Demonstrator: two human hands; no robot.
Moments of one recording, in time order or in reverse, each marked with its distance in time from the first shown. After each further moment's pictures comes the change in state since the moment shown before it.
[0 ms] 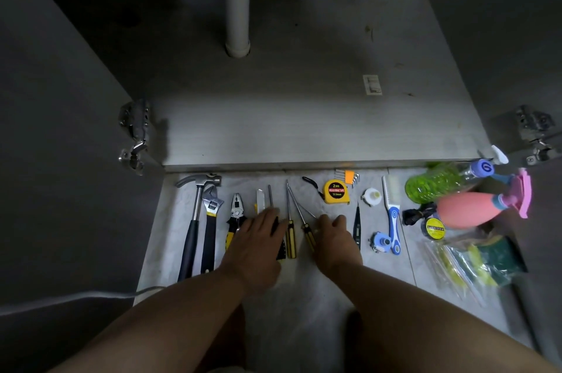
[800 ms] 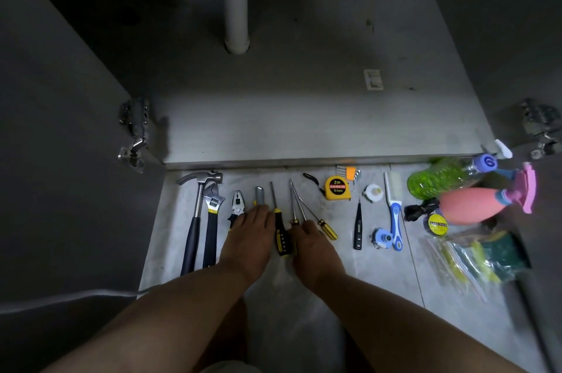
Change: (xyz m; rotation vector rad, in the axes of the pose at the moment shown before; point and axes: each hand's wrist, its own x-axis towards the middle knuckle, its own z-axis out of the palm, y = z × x) left_hand 0.003 -0.006 0.004 0.095 0.057 -0.114; right_hand -0.023 -0.024 0.020 0.031 -0.062 -0.286
